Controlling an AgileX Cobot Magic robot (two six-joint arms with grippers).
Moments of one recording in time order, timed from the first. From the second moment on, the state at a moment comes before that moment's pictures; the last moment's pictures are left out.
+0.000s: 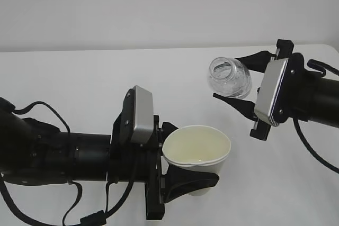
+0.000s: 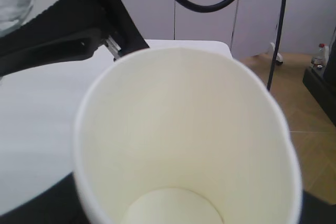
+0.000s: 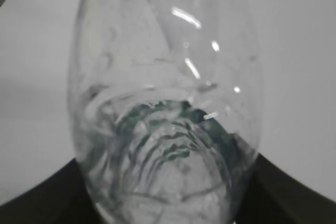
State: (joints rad) left arm -0.64 1.98 -0.71 0.95 -1.14 -0.32; right arm 0.14 1.67 -0.60 -0.91 -0.90 -0.43
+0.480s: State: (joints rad) left arm -0.64 1.98 -0.71 0.95 -1.14 -0.32; right arm 0.14 1.67 -0.60 -0.90 -0.92 -0.54
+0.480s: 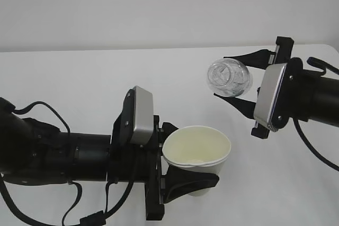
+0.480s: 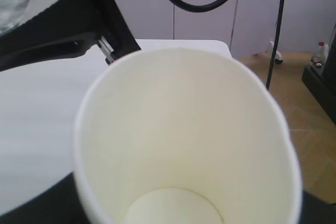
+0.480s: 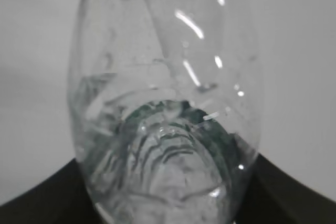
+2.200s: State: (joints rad) left arm -0.64 1.98 -0.71 0.97 -1.14 -0.32; right arm 0.14 1.67 -0.60 -0.85 -0.97 -0.82
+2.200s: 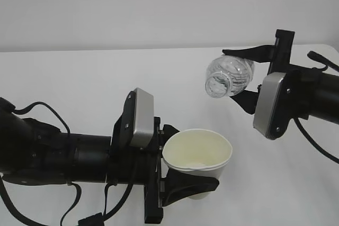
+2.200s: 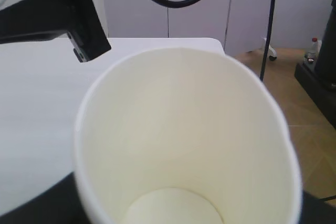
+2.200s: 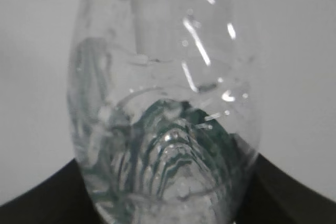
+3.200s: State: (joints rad) left arm -0.64 1.98 -0.71 1.01 -1.14 -0.32; right arm 0.14 1.67 -0.60 -0.79 -1.02 -0.99
